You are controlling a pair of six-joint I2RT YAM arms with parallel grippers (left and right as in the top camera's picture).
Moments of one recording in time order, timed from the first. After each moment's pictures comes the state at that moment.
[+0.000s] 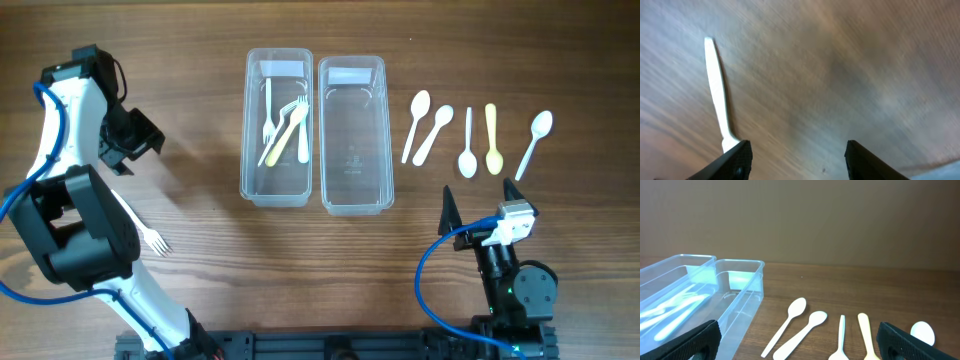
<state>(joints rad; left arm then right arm) 0.28 2.00 1.62 -1.27 -0.03 -0.52 0.02 0.02 0.01 0.00 -0.10 0.00</state>
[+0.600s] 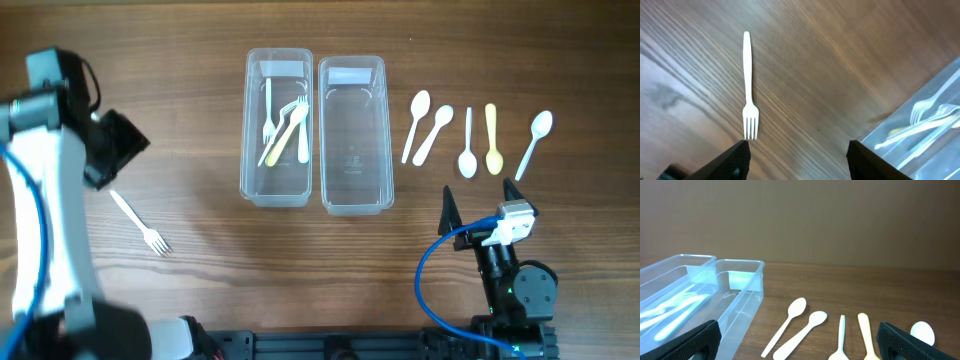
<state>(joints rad) 0.28 1.53 1.47 -1.28 -0.03 -0.50 0.02 0.02 0.01 0.00 -0.10 0.00</state>
